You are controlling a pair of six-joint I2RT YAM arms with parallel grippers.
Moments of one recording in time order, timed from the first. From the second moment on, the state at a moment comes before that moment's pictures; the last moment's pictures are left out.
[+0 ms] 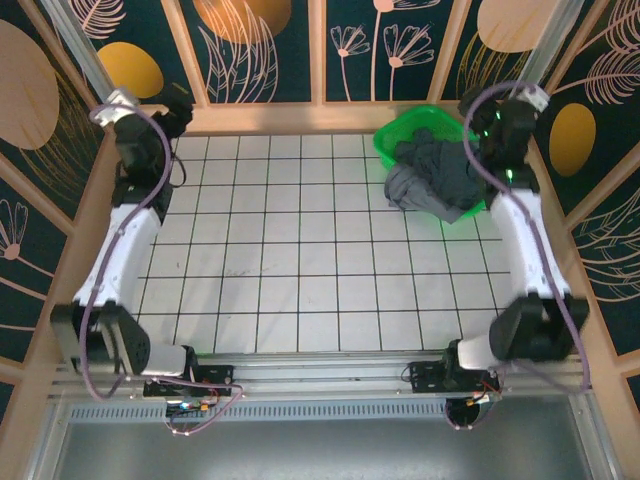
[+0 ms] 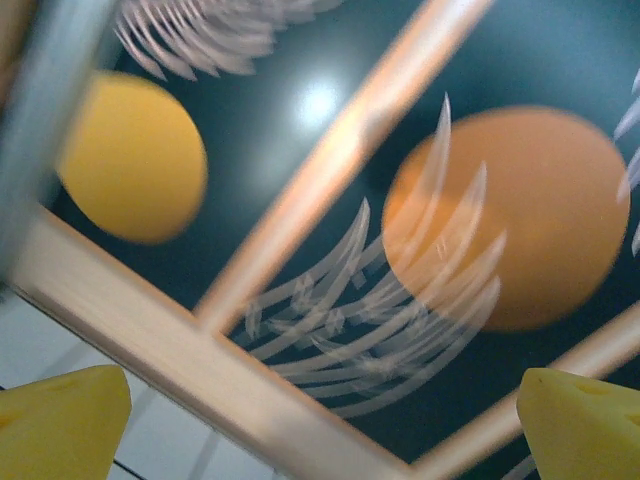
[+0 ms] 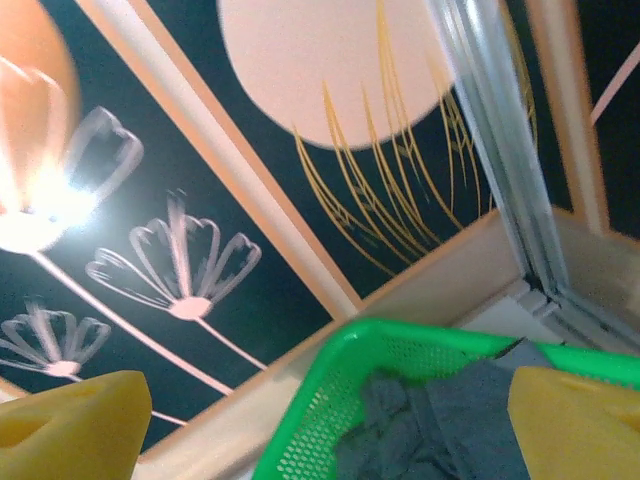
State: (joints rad) left arm -0.04 1.45 1.31 0.09 -0.12 -0.70; right arm -0.01 1.51 1.50 -0.20 0.19 0.55
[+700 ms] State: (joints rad) left arm -0.54 1.70 1.42 -0.17 0.26 -0.74; right arm -0.01 2.42 2.07 -0.87 0.14 0.71
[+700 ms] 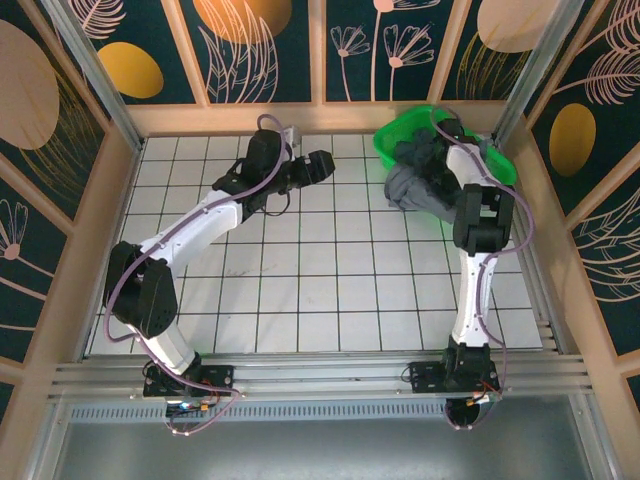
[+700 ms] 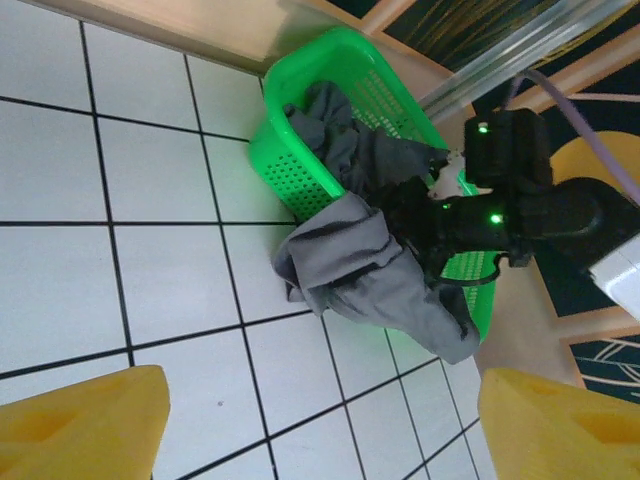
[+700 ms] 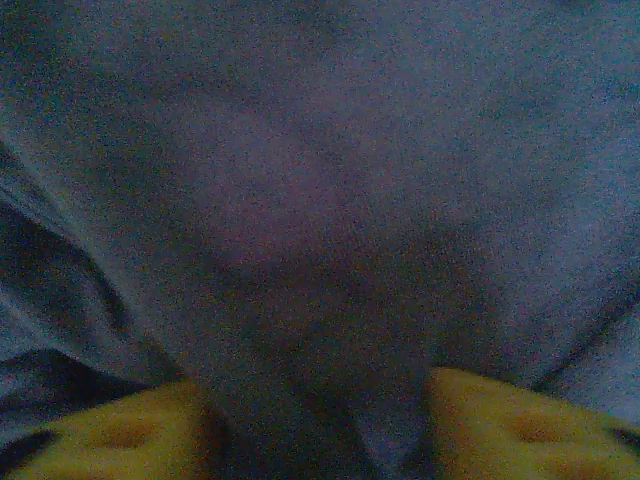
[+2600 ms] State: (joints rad) left arm -0.34 1.31 0.74 -0.63 0.03 -1.01; right arm 0.71 1.84 1.51 -0.80 -0.12 0.76
